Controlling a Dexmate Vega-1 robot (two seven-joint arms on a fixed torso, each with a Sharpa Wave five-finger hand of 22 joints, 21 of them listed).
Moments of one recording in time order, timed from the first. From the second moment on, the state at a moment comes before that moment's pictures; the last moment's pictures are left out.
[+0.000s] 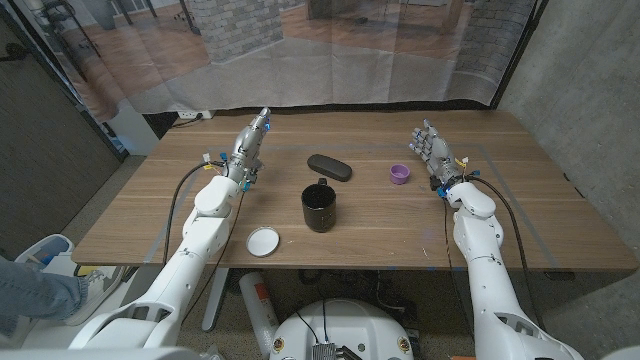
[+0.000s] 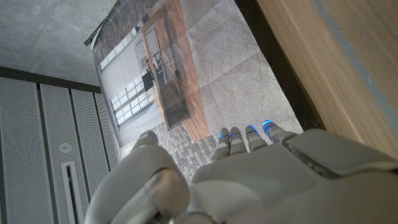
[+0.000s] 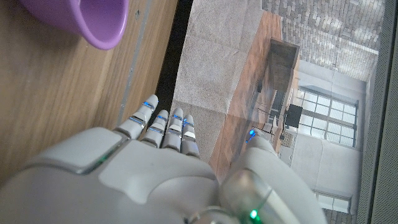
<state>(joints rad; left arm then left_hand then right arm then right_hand) 0.84 0.27 0.08 -1.21 -0.23 -0.44 -0.20 0.35 -0.05 0.18 0.06 0.33 -0.03 0.07 0.23 0.18 -0.05 0.04 0.23 0.18 -0.11 0.05 0.20 0.18 -0.12 -0.04 0.21 0.17 -0.89 0.06 0.27 -1.37 0.01 0.11 0.41 0.19 -0.05 0.28 0.02 0.26 0.19 0.05 0.20 0.18 0.22 0.02 0.21 0.17 0.12 0.00 0.19 0.17 0.16 -0.04 0.35 0.17</state>
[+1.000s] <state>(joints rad) 0.79 0.26 0.11 -1.12 -0.07 -0.59 -0.05 0.41 -0.02 0.21 0.02 0.34 0.01 0.07 0.23 0.18 0.00 0.03 0.23 0.18 -0.06 0.04 0.20 0.18 -0.08 -0.03 0.21 0.17 -0.92 0.09 0.28 -1.42 -0.02 0.09 0.39 0.19 -0.05 0.28 0.01 0.26 0.19 0.04 0.20 0.18 0.22 0.02 0.21 0.17 0.13 -0.01 0.19 0.18 0.16 -0.04 0.34 0.17</state>
